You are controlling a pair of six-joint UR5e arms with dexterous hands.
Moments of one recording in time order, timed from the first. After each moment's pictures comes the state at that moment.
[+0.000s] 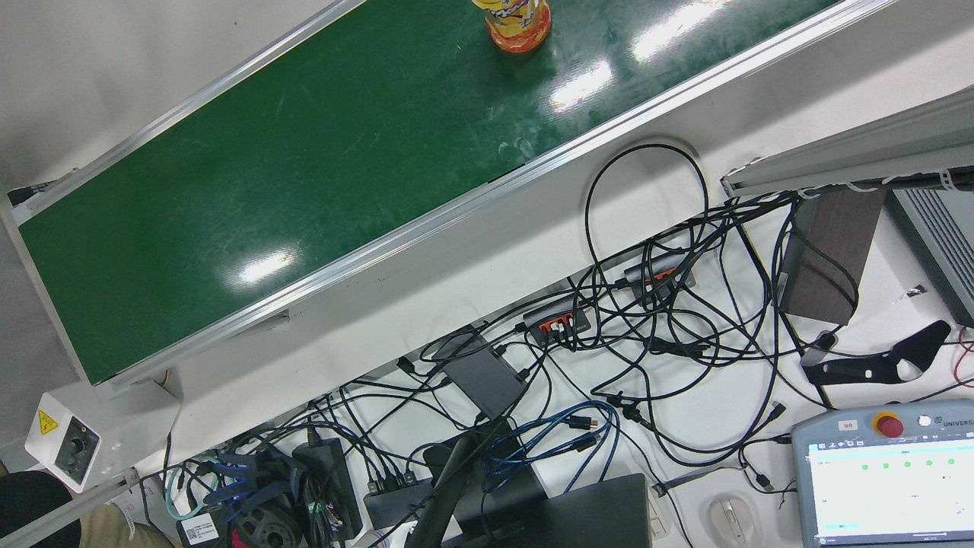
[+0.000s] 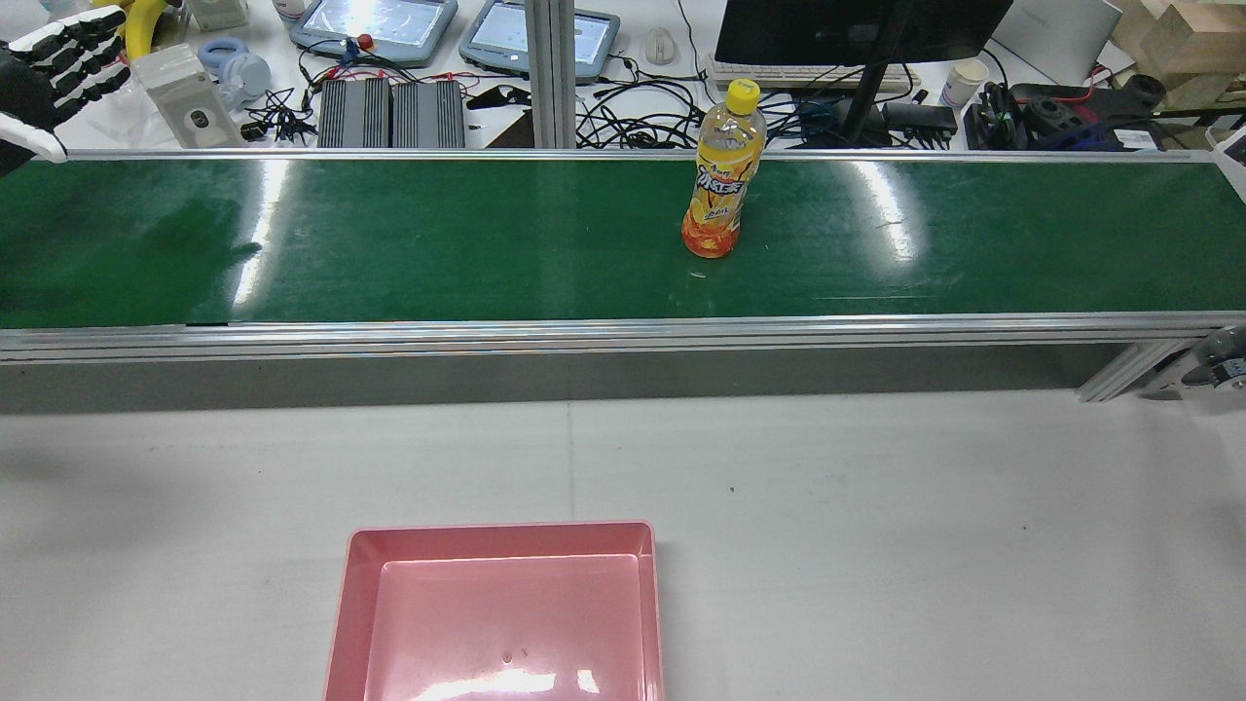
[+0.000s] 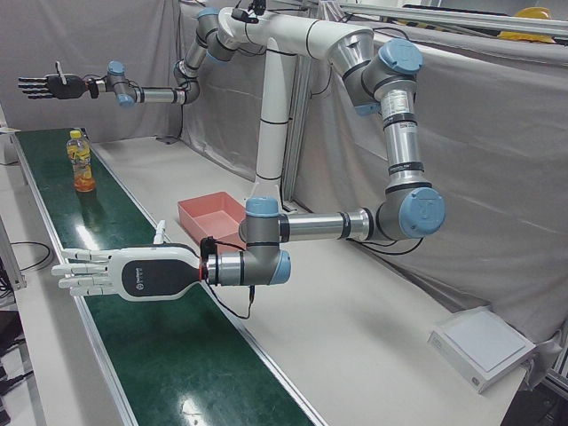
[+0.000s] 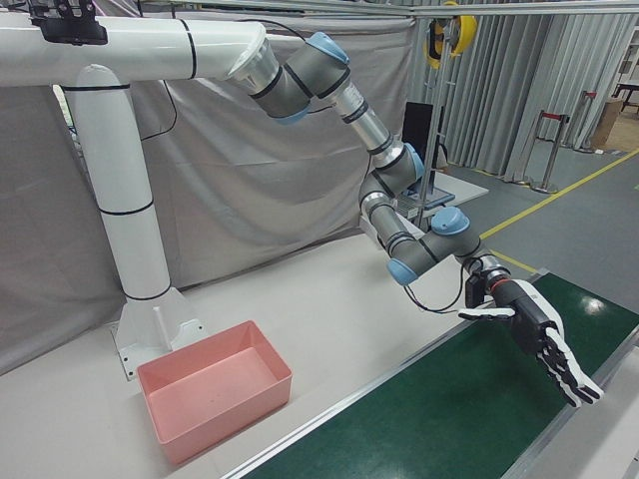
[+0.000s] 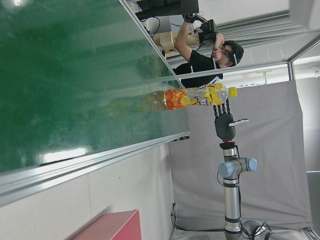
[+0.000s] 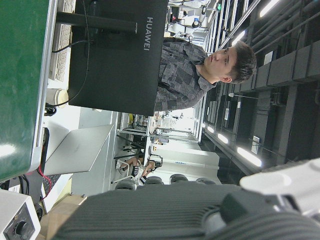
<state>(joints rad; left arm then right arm) -1.22 -1.90 -1.55 -0.05 1.59 0.29 1.60 -1.57 1.64 -3.27 -1.58 -0.10</state>
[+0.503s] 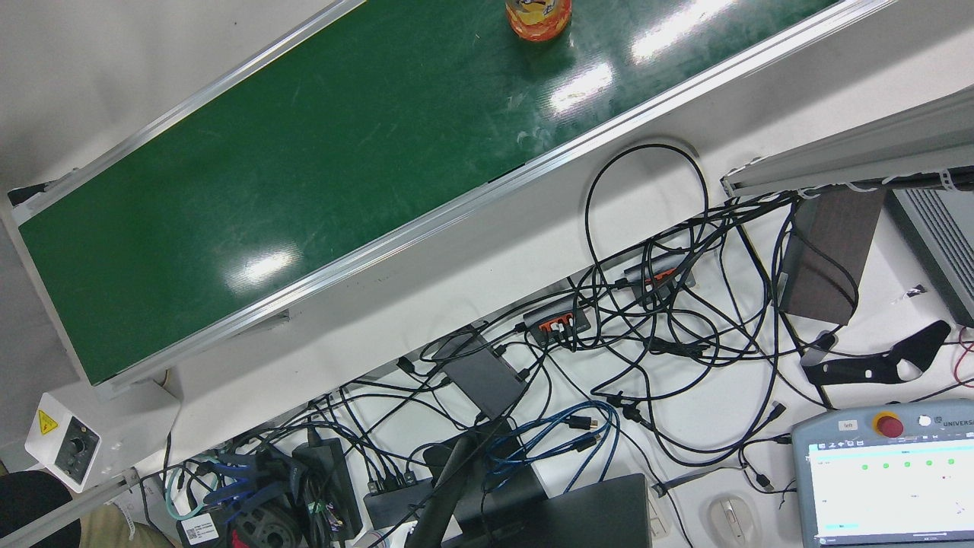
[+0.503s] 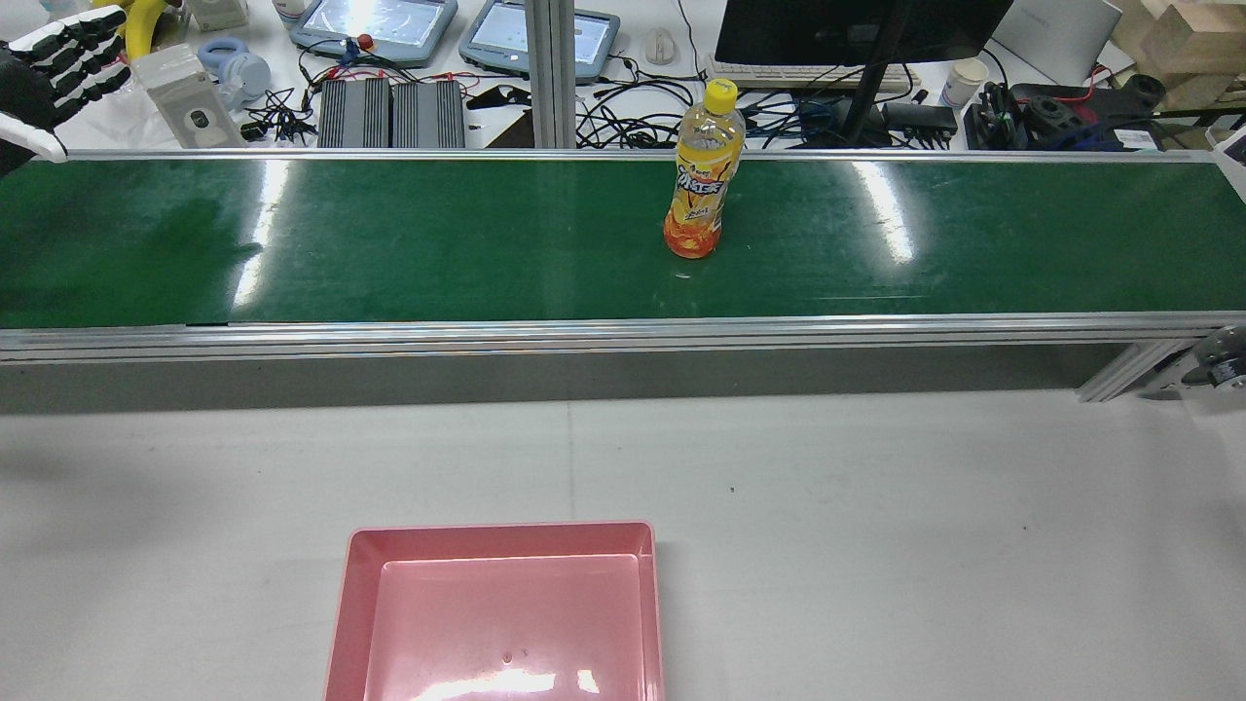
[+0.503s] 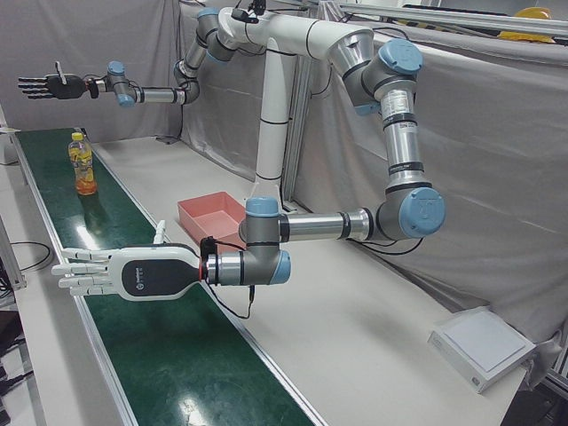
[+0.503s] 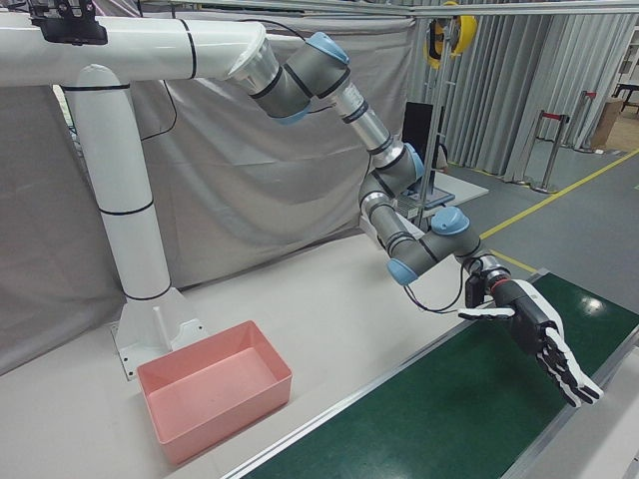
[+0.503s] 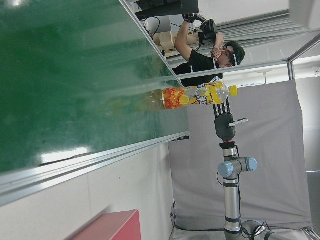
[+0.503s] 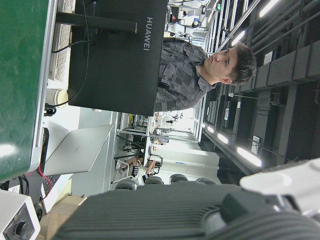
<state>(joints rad) -1.22 -1.90 -1.55 -0.05 1.59 0.29 1.60 -1.57 1.64 -3.27 -1.58 -0.10</state>
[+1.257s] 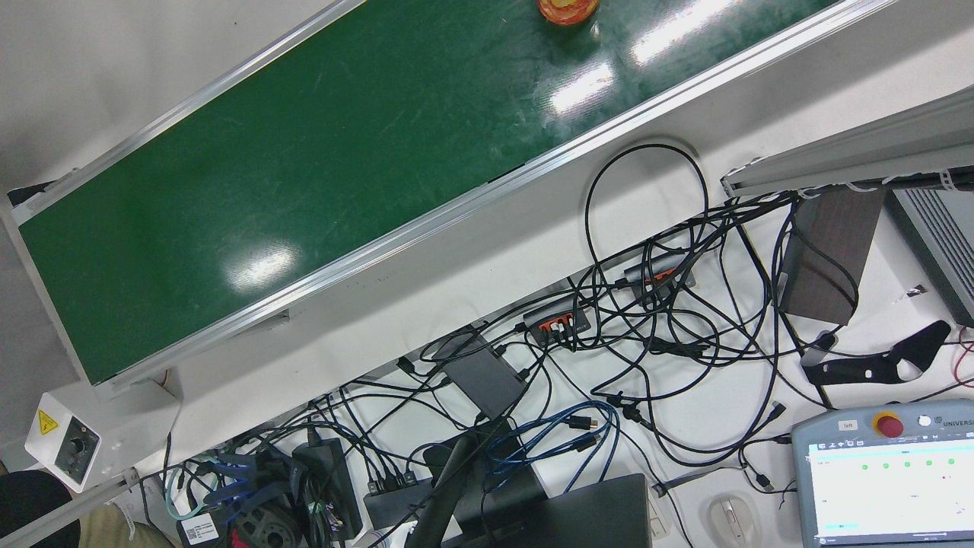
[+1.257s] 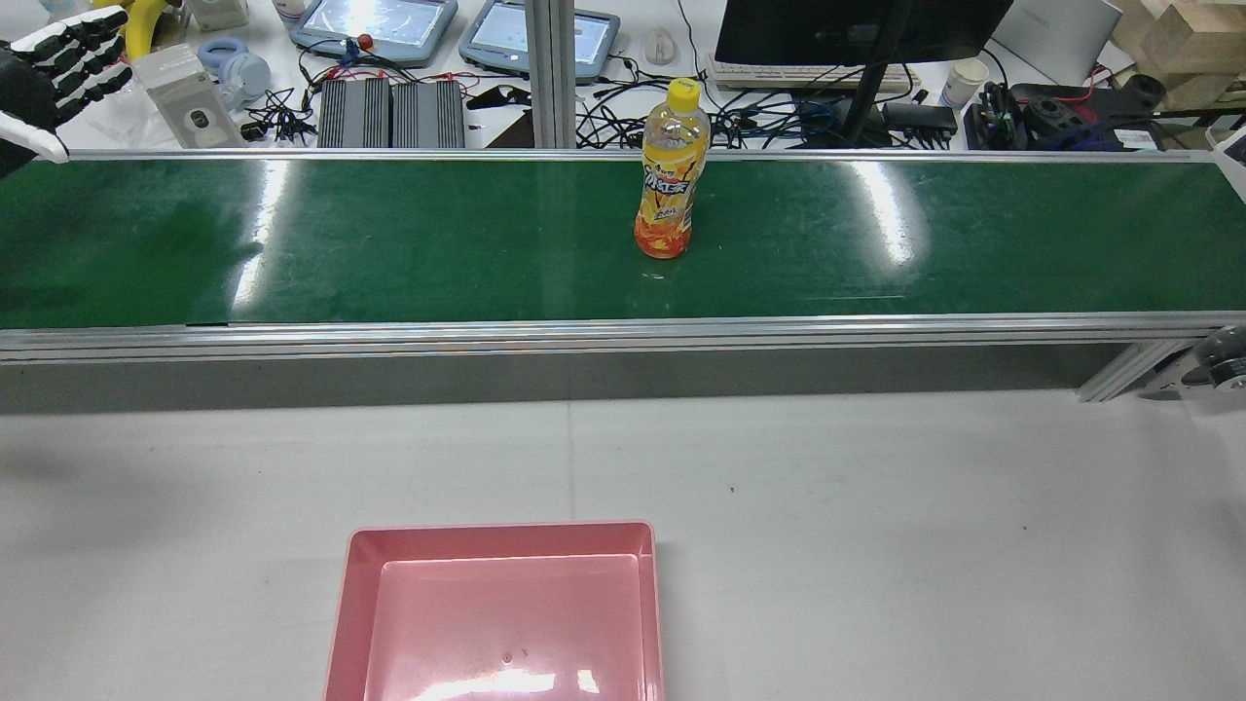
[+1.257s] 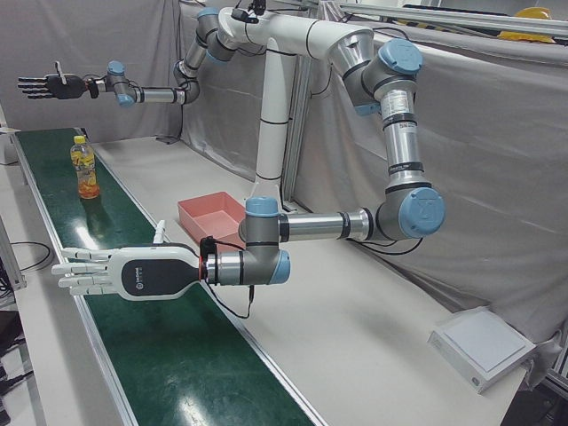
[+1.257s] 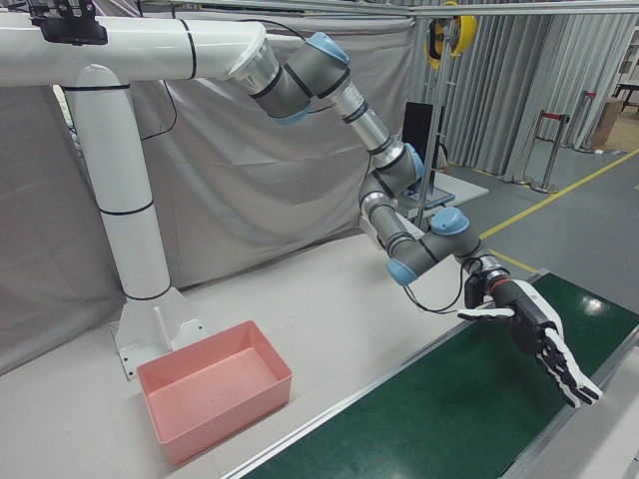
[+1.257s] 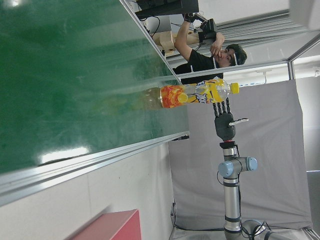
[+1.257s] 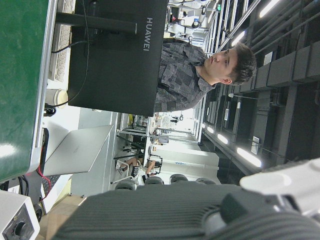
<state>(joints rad) -1.22 -1.90 -1.55 -0.05 1.59 0.29 1.60 -1.57 1.64 -3.27 -1.58 -0.10</state>
